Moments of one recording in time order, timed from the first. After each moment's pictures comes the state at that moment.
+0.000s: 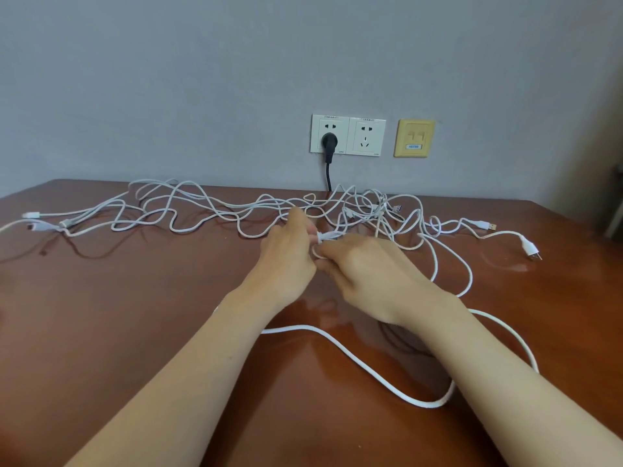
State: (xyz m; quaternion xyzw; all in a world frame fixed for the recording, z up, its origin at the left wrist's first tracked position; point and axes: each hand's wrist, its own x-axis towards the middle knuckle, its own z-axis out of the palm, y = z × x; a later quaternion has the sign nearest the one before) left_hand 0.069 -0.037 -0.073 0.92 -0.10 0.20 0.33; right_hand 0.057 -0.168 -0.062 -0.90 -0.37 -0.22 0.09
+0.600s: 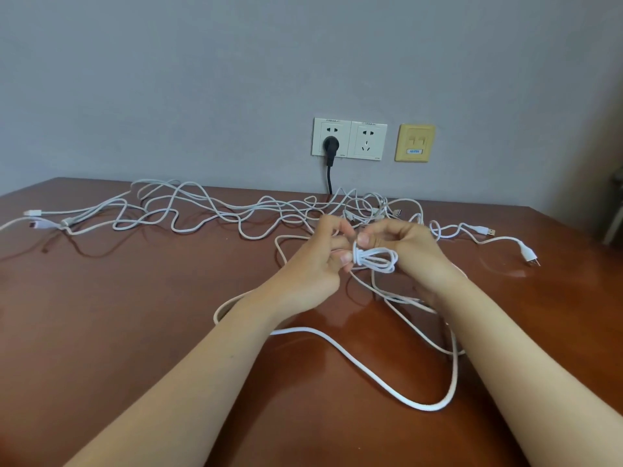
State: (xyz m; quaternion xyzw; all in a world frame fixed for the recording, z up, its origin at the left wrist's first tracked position) left_hand 0.061 -0.050 -0.074 0.84 -0.23 0.07 0.48; right_hand 0.081 -0.197 -0.058 -0.77 -0.12 -0.02 0.62
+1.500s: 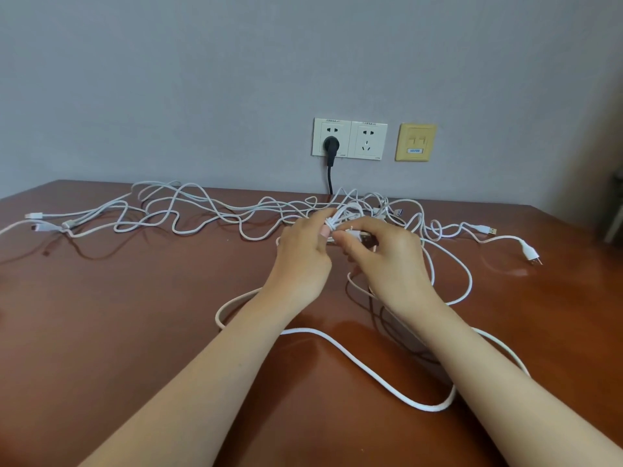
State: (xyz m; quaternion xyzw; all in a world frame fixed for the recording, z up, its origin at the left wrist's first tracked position) left_hand 0.075 -0.048 -0.081 0.87 -0.10 0.22 0.43; right_hand 0.070 -0.171 -0.073 -0.83 -0.22 -0.27 0.44
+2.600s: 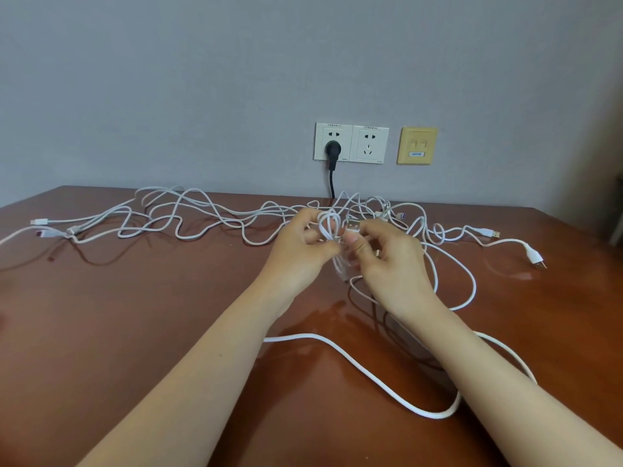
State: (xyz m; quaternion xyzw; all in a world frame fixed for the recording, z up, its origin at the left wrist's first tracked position) left_hand 0.070 -0.042 -0.070 0.72 -0.11 0.11 0.68; right_hand 0.075 -0.171 -0.075 -0.84 -0.21 -0.29 0.41
